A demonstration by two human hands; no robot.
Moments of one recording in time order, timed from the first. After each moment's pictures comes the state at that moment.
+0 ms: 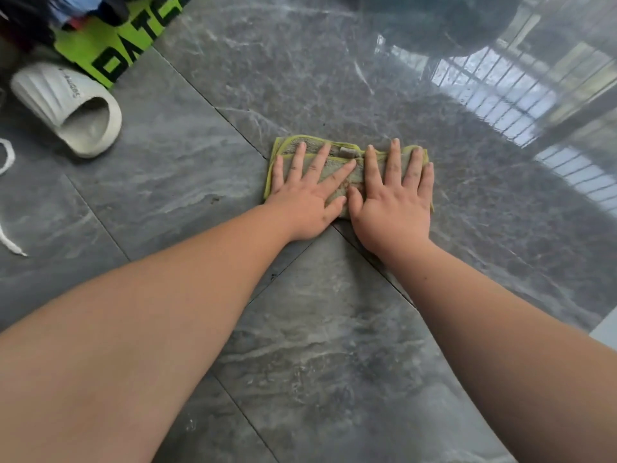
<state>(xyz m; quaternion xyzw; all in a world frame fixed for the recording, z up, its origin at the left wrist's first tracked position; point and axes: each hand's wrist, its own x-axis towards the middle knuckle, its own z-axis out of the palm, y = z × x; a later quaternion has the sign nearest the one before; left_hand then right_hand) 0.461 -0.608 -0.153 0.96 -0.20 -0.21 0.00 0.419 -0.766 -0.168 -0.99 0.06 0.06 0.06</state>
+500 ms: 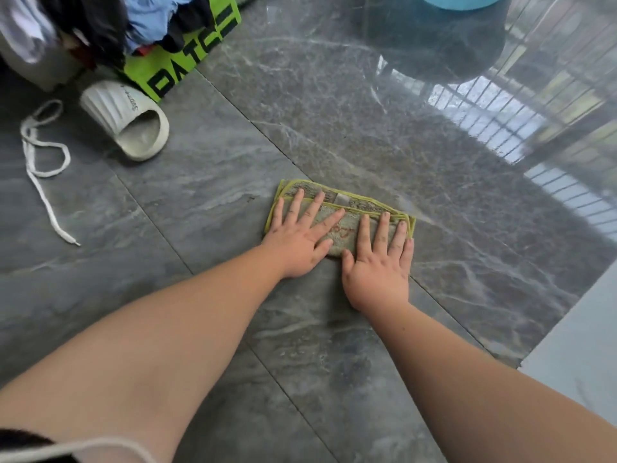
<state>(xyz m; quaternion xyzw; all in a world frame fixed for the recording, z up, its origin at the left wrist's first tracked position) 0.391 -0.542 -0.140 0.94 -0.24 -0.23 -0.02 0.312 -0.699 -0.148 -0.98 0.11 0.15 0.11</state>
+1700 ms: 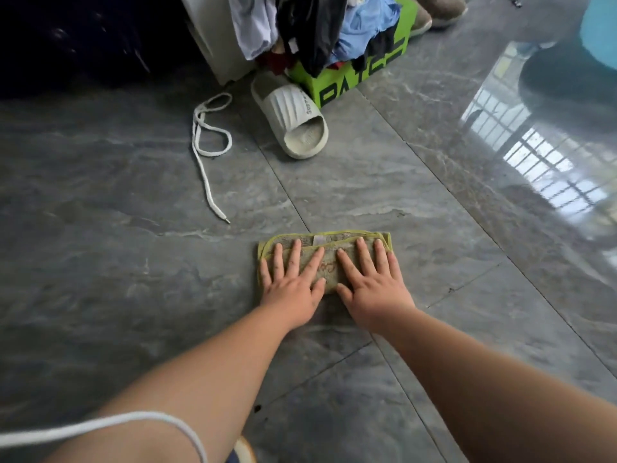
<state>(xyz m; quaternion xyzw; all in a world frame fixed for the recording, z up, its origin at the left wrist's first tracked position) 0.293 -0.296 -0.132 0.97 0.07 -0.24 0.06 0.320 -0.473 -0.131 -0.95 -0.20 0.23 0.06</state>
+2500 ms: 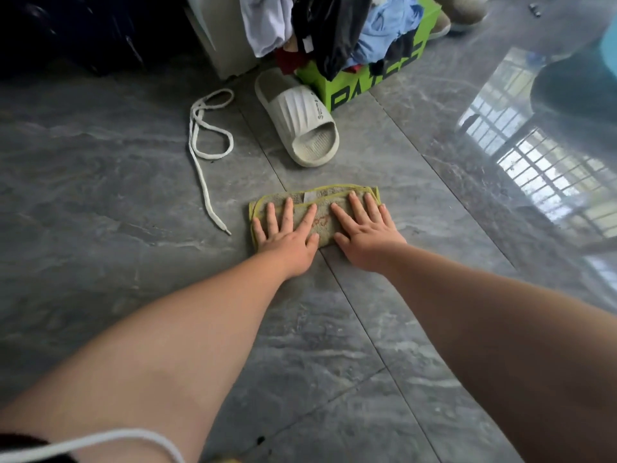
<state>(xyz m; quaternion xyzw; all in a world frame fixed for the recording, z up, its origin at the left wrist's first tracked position) 0.406 -0.251 -0.130 0.96 0.09 -0.26 0.08 0.448 -0.426 -0.134 -0.95 -0.22 0.23 0.06</state>
